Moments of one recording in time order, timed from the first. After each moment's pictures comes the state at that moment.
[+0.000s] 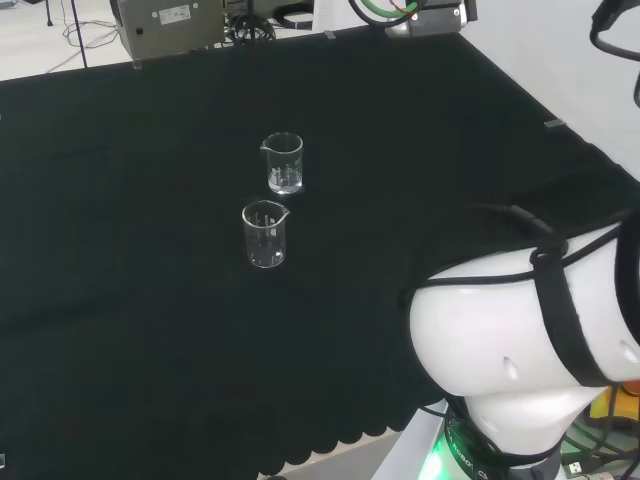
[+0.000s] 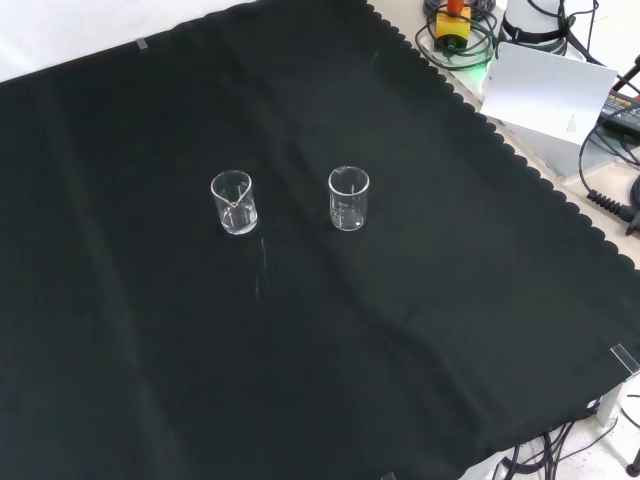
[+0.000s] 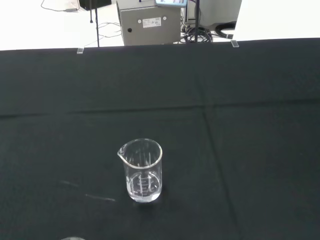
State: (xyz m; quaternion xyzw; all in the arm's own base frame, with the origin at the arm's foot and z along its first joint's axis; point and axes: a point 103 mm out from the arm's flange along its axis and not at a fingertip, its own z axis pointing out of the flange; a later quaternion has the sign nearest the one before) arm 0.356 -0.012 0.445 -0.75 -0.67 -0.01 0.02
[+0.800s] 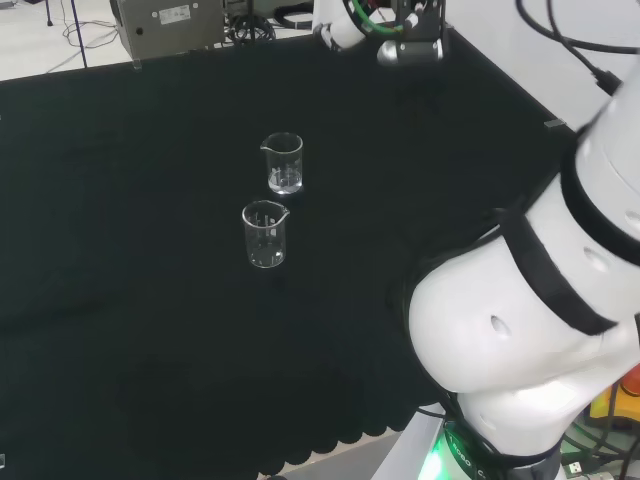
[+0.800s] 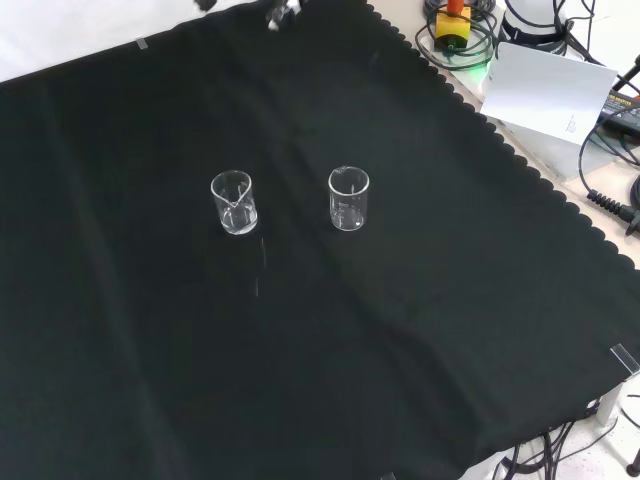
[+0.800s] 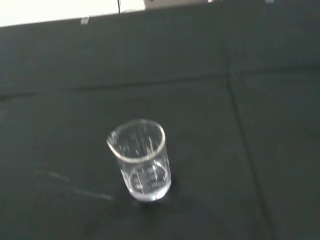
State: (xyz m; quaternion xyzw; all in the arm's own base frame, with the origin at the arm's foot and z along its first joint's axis) arm 0.460 -0.055 0.339 -0.72 -0.69 -0.01 0.09
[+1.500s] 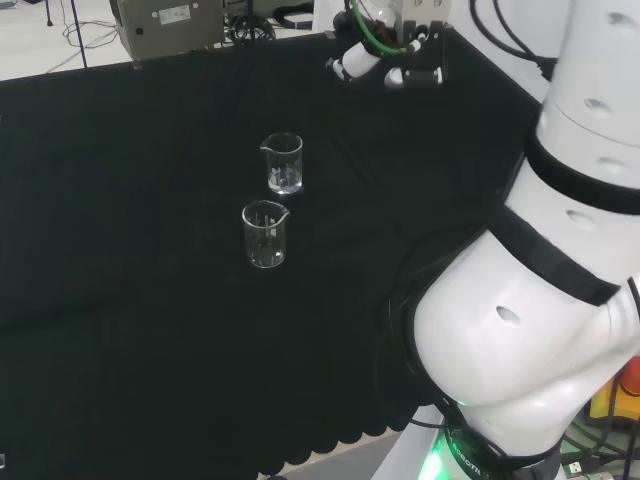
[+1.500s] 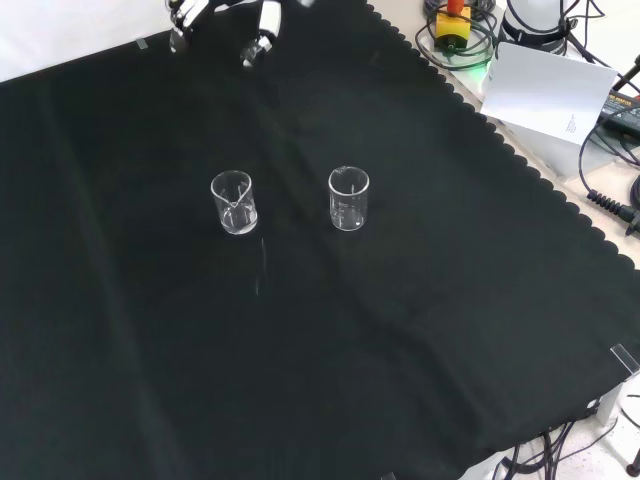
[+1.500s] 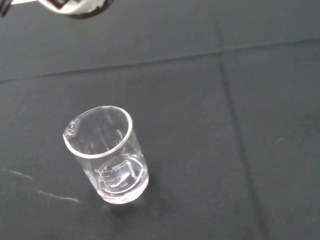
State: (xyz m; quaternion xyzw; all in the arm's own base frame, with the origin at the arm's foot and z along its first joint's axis) arm 0.506 -0.087 0.277 -0.71 -0.69 -0.02 0.11
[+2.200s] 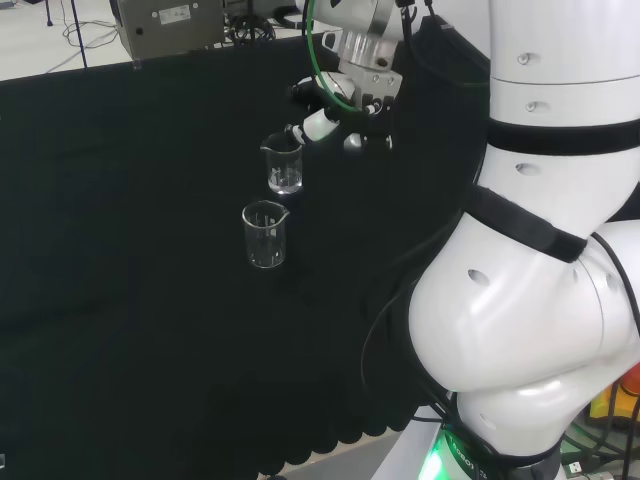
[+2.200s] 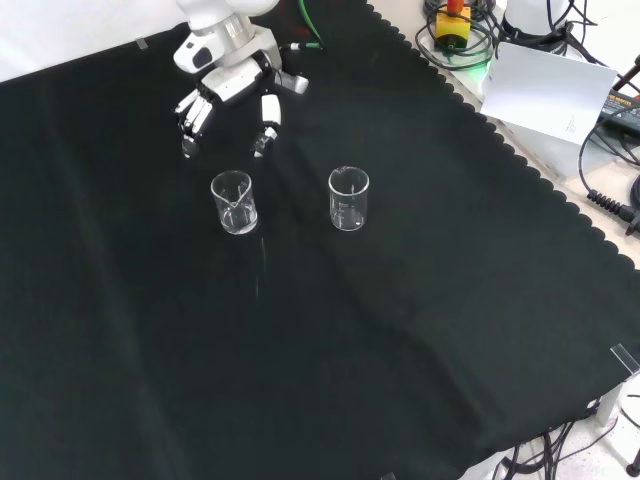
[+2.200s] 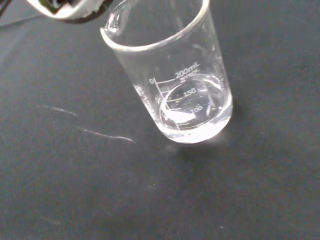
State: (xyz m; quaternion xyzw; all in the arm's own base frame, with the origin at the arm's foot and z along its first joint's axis) arm 0.546 -0.035 0.149 -0.65 -0.73 -0.06 0.19
